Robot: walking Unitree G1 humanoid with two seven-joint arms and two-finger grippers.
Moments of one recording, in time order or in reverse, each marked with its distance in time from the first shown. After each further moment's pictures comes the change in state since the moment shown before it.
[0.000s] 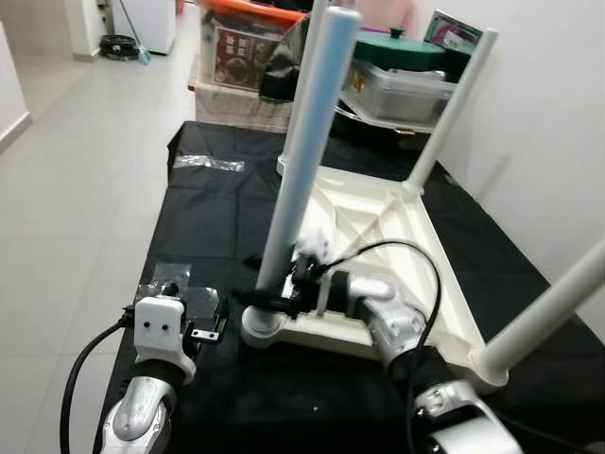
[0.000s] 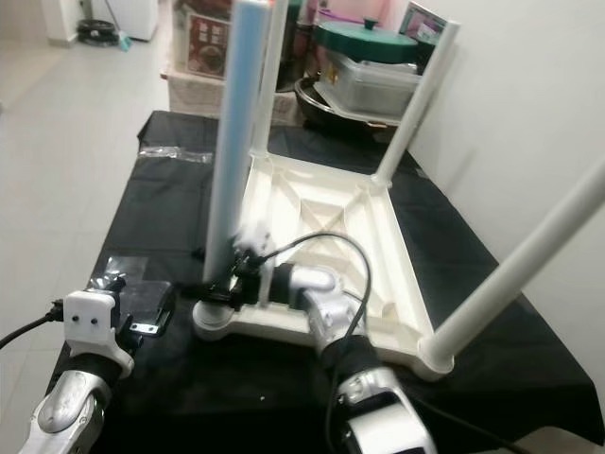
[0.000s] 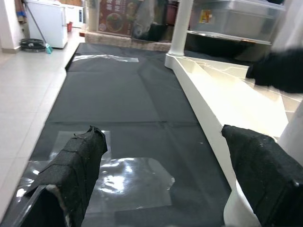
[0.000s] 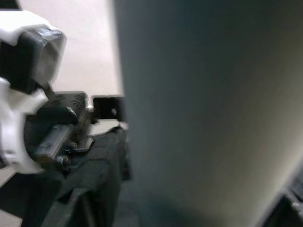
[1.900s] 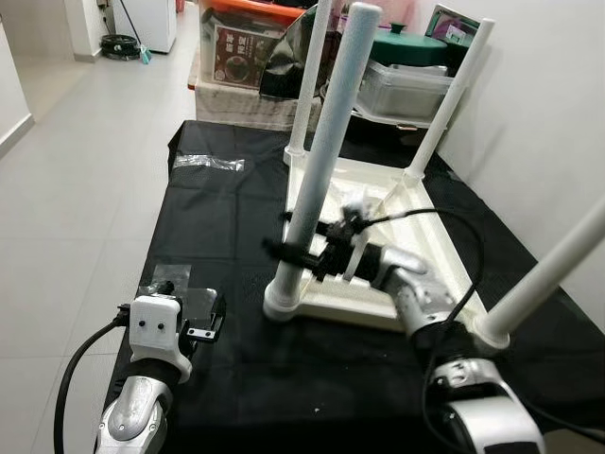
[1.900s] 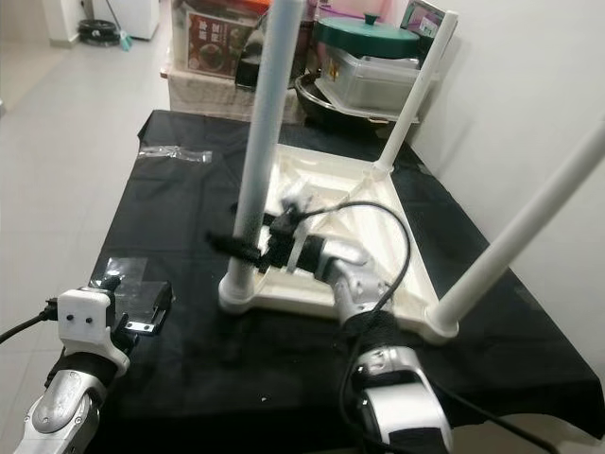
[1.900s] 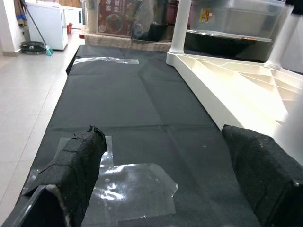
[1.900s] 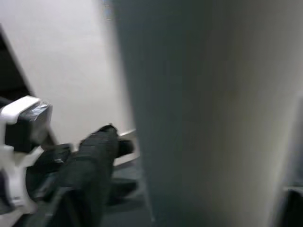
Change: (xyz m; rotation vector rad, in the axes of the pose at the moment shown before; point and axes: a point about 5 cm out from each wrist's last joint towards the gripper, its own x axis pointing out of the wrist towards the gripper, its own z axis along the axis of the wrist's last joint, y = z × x) left arm -0.002 0.003 0.004 0.010 -0.010 0.009; right arm -0.018 -0.023 0.033 0.125 -0.145 0.025
